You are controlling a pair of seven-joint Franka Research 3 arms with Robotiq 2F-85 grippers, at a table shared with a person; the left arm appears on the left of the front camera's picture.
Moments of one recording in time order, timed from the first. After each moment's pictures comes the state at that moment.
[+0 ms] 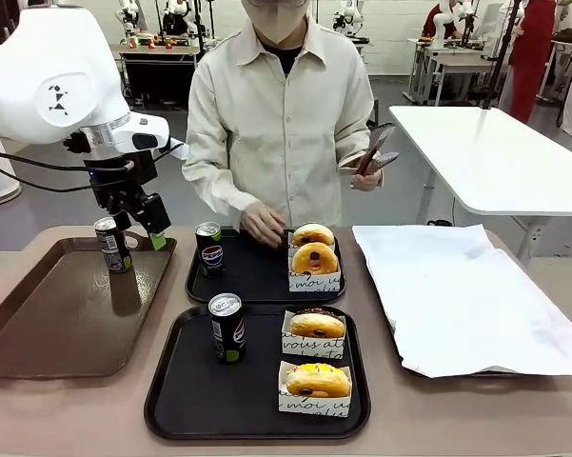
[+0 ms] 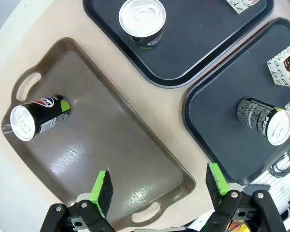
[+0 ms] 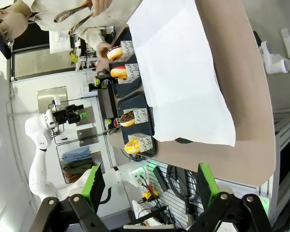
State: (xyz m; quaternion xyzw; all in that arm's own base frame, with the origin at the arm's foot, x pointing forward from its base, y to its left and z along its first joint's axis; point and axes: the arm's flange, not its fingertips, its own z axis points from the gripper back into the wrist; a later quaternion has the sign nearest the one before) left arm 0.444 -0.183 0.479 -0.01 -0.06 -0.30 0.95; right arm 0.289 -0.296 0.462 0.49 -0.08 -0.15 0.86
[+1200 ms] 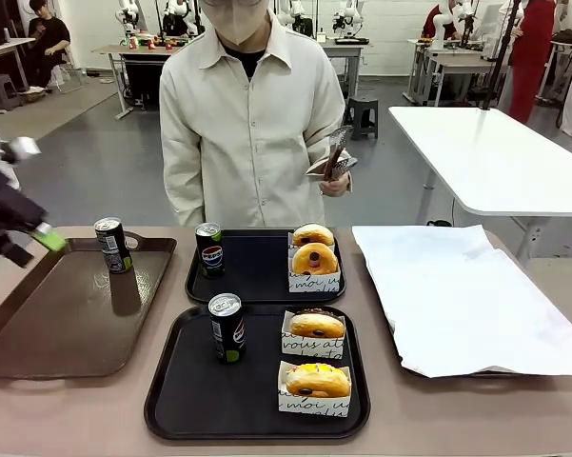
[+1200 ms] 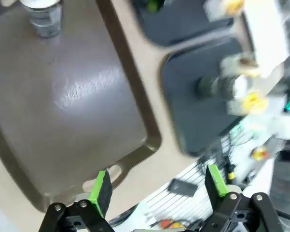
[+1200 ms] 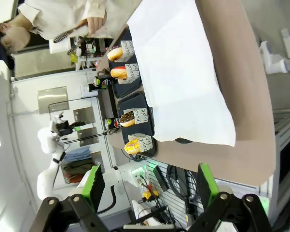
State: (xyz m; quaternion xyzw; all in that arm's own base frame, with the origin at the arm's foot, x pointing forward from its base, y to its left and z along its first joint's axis) left arm 0.371 0.026 0.471 -0.30 -0.07 -0.13 0.94; right arm 0.288 -0.297 0.462 0.49 -0.08 -0.15 0.86
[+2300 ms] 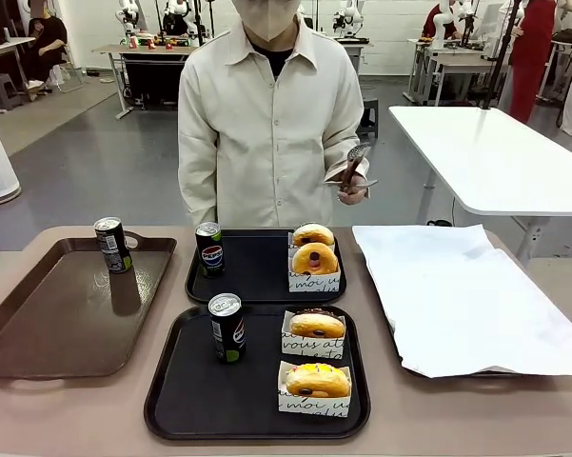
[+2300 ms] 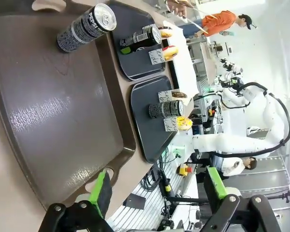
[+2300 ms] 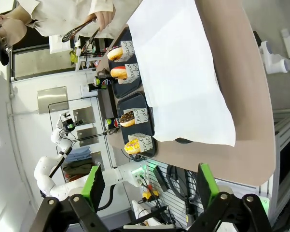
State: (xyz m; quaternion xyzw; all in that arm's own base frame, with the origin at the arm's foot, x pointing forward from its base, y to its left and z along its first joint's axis) left arm 0.388 0.205 0.415 -0.54 -0.09 -0.07 0.84; right arm 0.288 -0.297 0.462 0.49 -0.08 -0.15 0.86
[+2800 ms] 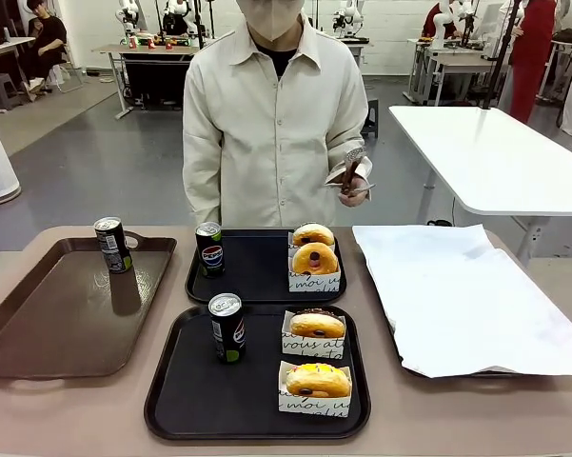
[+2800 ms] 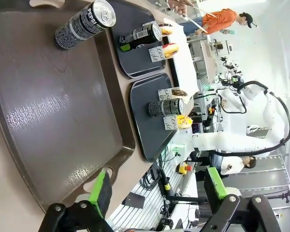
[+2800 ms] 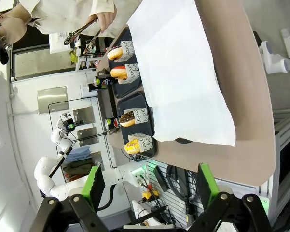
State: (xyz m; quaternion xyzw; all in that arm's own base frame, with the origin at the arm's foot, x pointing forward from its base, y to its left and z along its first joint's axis) left arm 0.388 0.200 0.412 -0.54 -0.08 -0.07 0.84; right arm 0.288 -0.297 0.462 0.49 -0.08 -0.15 0.86
